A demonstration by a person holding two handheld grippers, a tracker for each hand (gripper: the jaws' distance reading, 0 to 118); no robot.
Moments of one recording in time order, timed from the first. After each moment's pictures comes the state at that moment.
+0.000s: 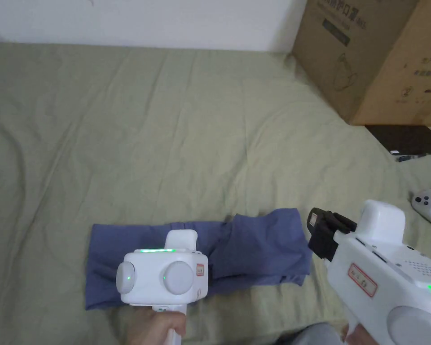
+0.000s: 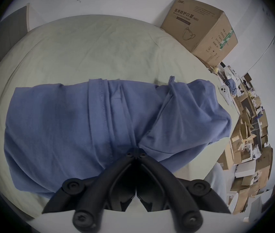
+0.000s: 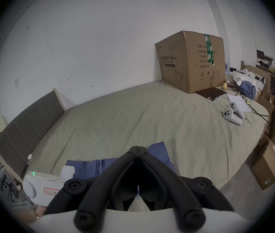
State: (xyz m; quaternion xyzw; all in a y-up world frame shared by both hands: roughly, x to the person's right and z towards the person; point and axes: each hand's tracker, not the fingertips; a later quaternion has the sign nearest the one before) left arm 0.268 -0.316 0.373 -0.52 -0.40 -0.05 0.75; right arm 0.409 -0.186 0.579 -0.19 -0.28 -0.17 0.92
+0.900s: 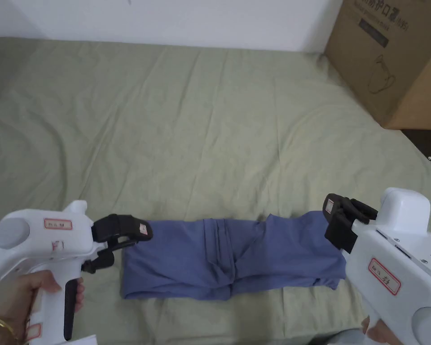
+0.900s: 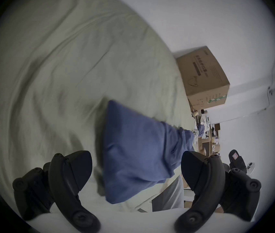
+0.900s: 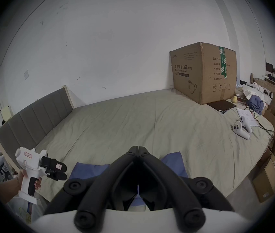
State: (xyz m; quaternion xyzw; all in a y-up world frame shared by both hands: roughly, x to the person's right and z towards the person) left arm 0.076 -0.314 0.220 -0.61 -0.38 0.22 0.66; right arm 0.376 -0.167 0.547 -0.18 -0.25 -0.13 0.94
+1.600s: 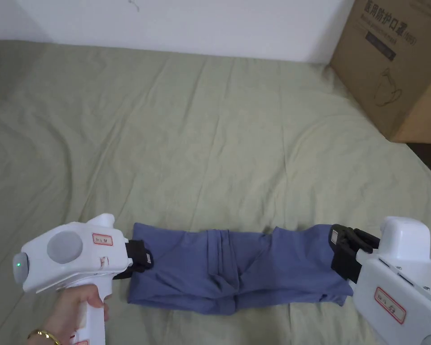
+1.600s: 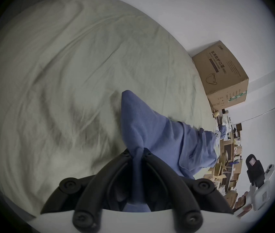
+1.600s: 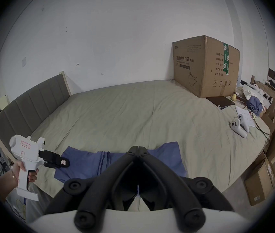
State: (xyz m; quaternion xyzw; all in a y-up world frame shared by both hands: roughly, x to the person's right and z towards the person) left arm 0.113 -0.295 0.235 -0.58 -0.32 0.14 0.73; right arm 0.378 -0.176 0.545 -0.23 -0.25 -0.11 0.93
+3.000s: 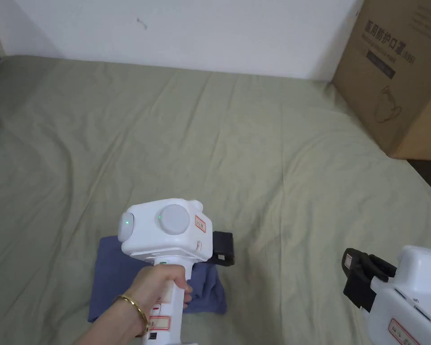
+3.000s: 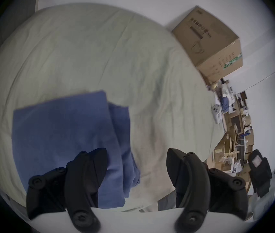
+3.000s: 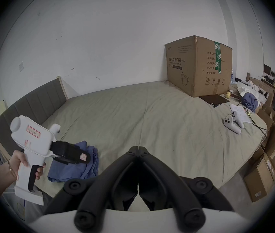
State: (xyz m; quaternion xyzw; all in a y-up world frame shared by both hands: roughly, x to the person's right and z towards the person) left arm 0.241 -0.253 0.290 -0.57 -0.39 0.03 0.72; right arm 0.391 -0.181 0.578 -0.22 -0.26 -0.12 0.93
